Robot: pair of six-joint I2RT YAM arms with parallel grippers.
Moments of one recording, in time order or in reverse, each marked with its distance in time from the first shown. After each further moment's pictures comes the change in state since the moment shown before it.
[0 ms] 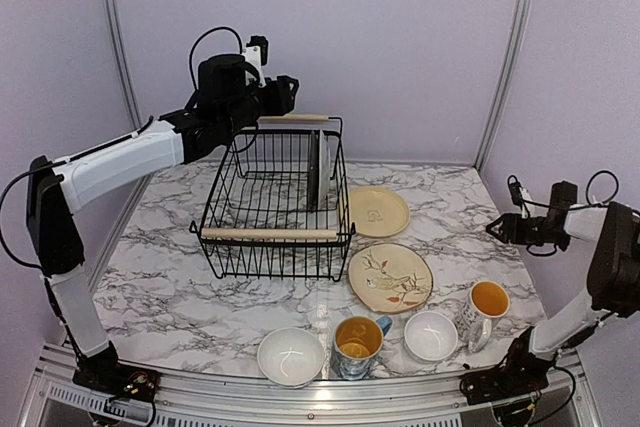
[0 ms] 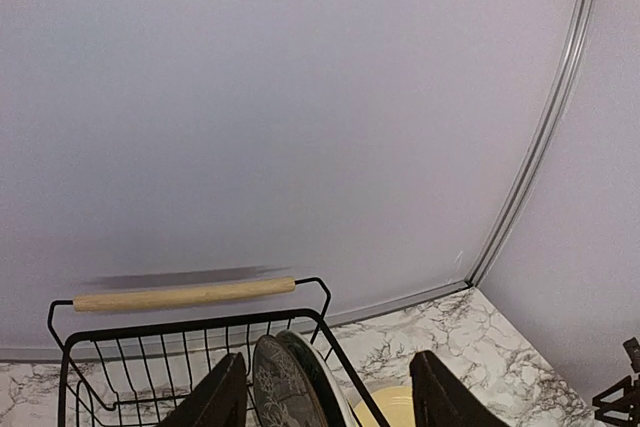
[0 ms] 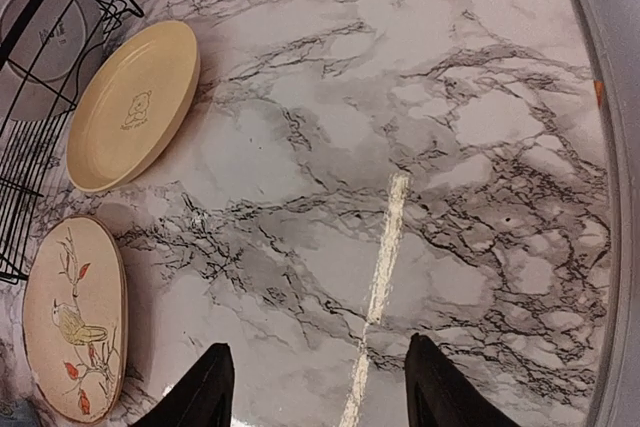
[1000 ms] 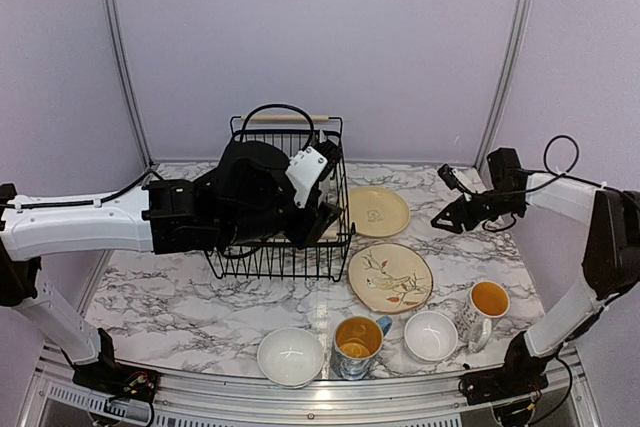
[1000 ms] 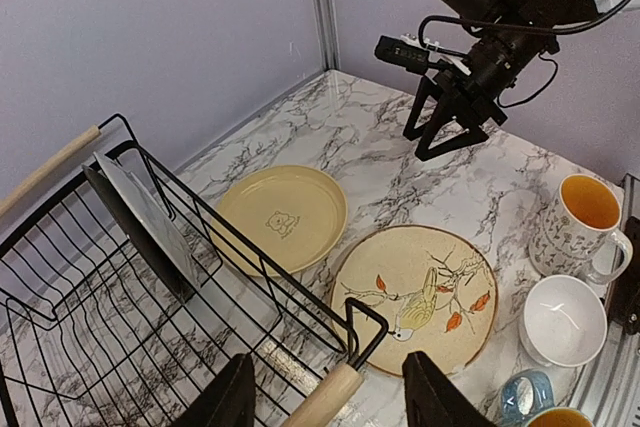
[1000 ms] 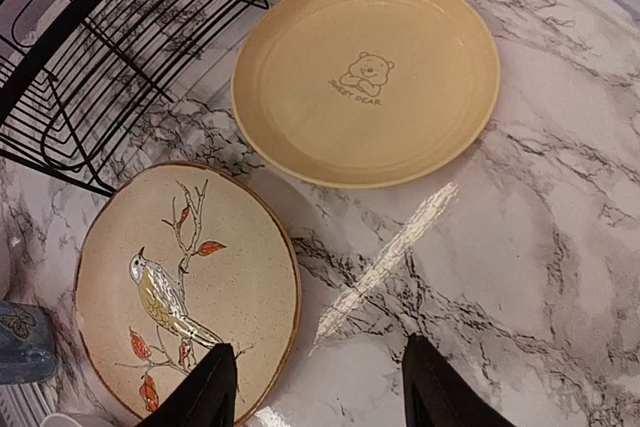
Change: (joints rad) left arm -0.494 -0.329 -0.407 -0.269 -0.118 0.215; right arm 0.438 0.064 0.237 -0.192 0.042 -0.166
